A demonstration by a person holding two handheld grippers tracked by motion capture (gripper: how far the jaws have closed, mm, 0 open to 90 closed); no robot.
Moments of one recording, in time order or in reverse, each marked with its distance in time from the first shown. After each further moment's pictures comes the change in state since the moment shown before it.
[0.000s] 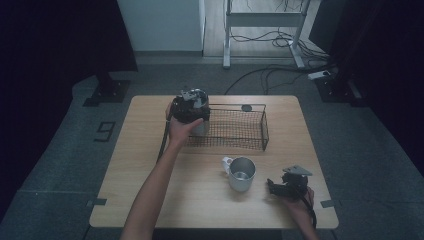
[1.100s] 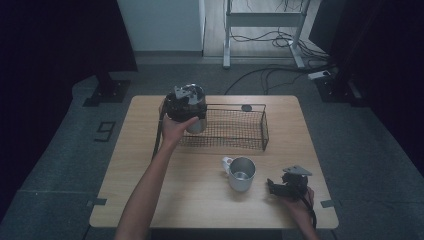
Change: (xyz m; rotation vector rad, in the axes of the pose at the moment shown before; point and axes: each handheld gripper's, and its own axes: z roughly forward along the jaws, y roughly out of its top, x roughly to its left) left arm -0.001 0.016 -0.044 -0.071 -0.018 0.025; right arm 0.000 0.000 0.000 -0.001 0.000 -0.001
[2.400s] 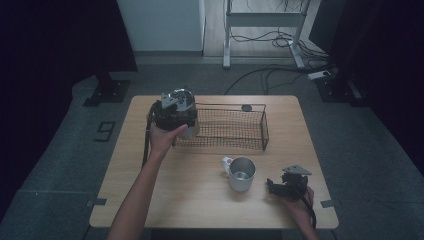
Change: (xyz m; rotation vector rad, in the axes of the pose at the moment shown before) left arm 0.009 -0.015 -0.046 -0.048 -0.002 -0.010; right arm 0.000 0.001 0.001 0.002 -0.003 -0.002
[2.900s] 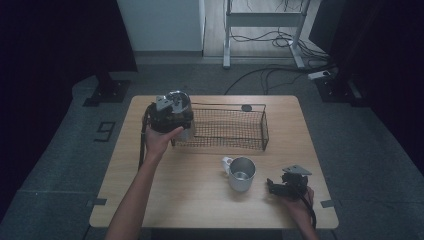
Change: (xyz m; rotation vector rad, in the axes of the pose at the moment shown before) left arm 0.006 -0.007 -0.010 -0.002 0.011 -0.010; right arm 0.000 0.000 0.000 0.001 0.000 0.002
